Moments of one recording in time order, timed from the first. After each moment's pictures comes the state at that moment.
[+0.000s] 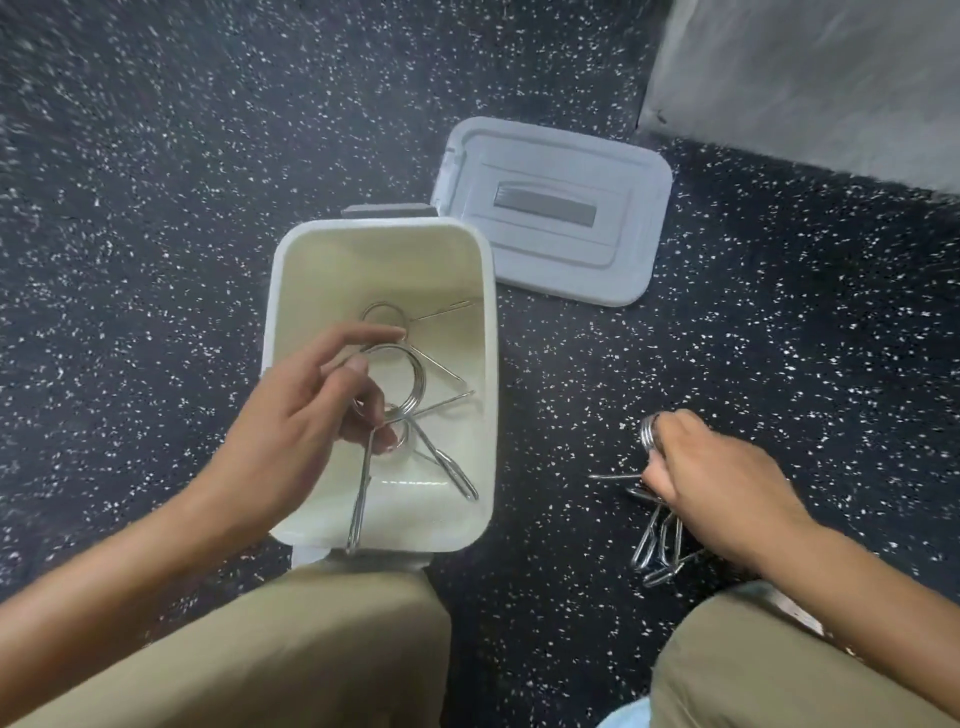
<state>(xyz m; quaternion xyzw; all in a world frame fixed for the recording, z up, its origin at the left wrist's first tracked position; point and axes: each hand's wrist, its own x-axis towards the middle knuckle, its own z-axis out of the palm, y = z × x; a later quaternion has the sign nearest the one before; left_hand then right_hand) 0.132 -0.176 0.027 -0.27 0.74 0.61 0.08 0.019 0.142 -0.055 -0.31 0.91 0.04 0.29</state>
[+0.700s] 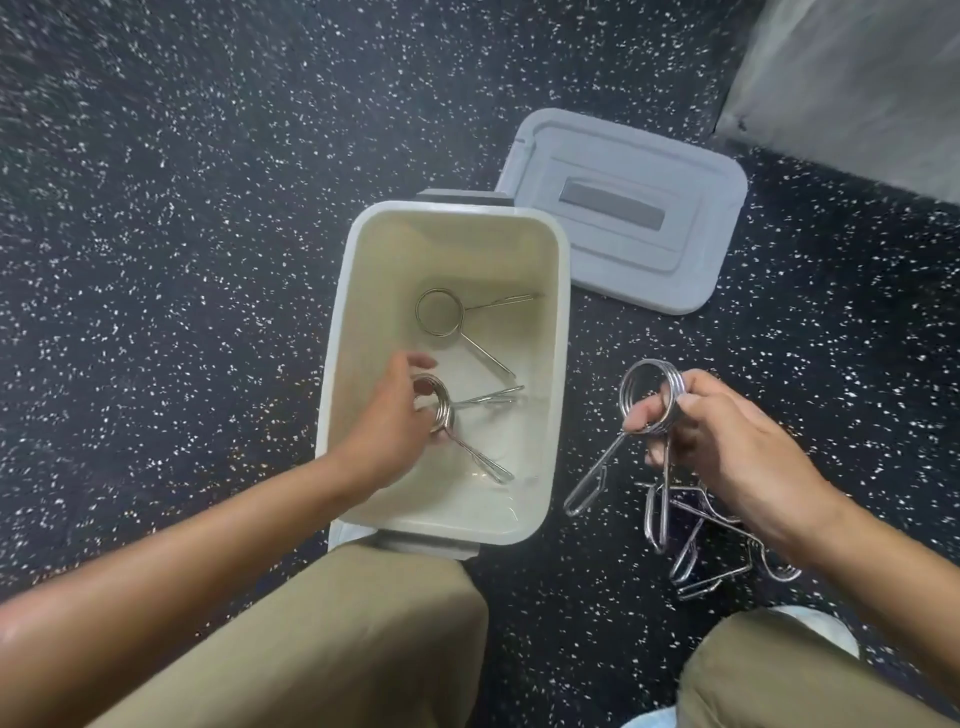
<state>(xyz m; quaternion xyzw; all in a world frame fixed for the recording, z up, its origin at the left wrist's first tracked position) 0.145 -0.181 -0.066 -0.42 0.71 0.54 0.17 0.015 0.077 -0.010 0.02 0.70 -0.54 0.46</state>
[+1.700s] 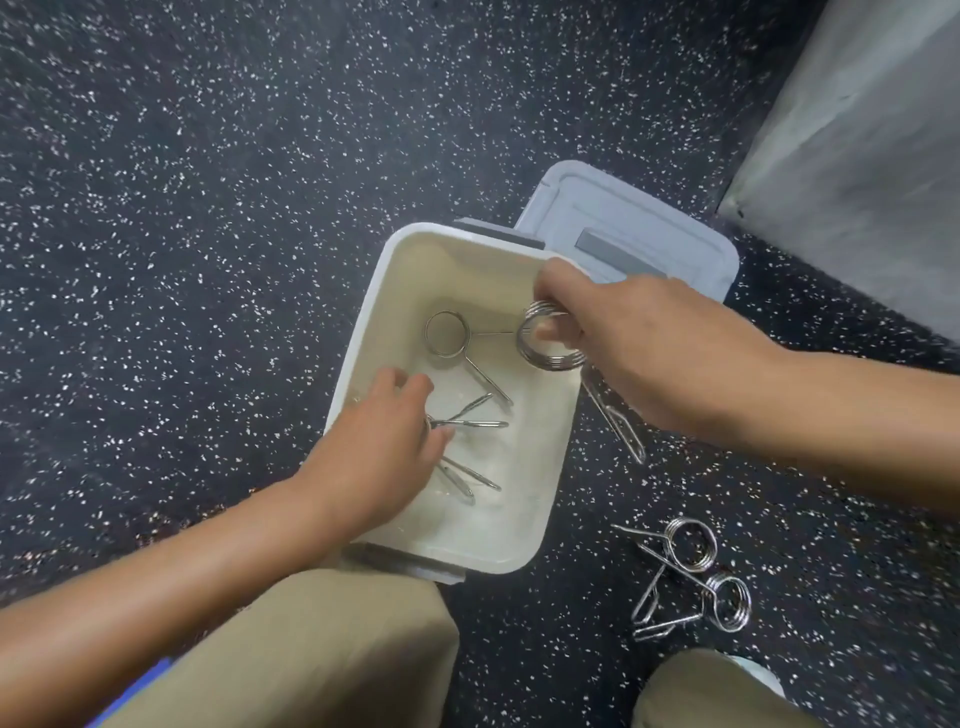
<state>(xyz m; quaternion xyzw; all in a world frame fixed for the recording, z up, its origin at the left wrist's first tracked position) 0.152 -0.183 -0.010 -0.28 0.89 0.26 0.23 -0.038 -0.051 0.076 -0.52 0.81 -0.05 0.26</state>
